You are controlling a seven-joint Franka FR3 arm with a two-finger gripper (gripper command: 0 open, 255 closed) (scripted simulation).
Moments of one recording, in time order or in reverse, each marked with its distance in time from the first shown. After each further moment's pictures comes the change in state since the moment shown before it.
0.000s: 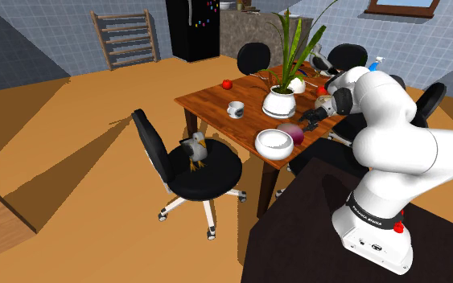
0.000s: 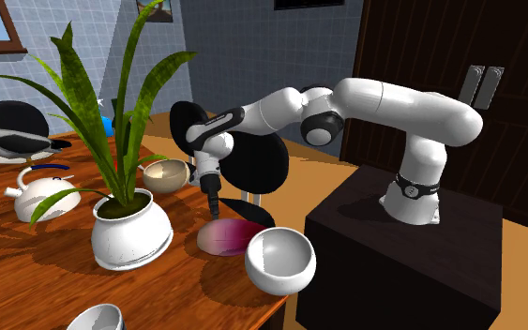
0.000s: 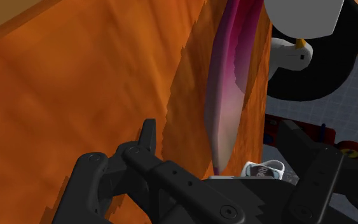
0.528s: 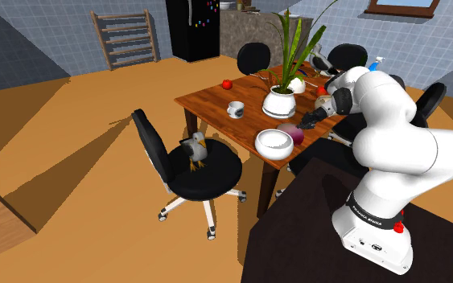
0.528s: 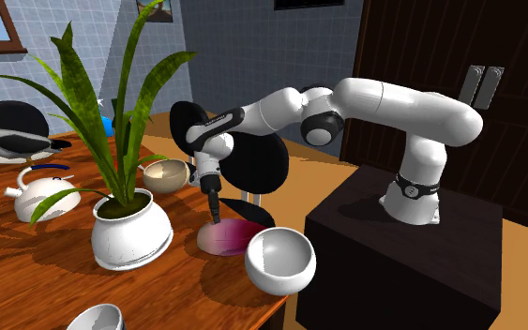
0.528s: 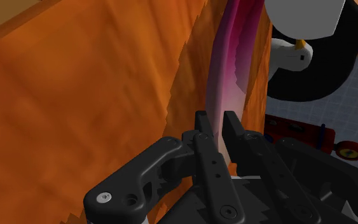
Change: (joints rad) arm 0.004 -0.001 0.001 -0.008 0.000 0.002 -0.004
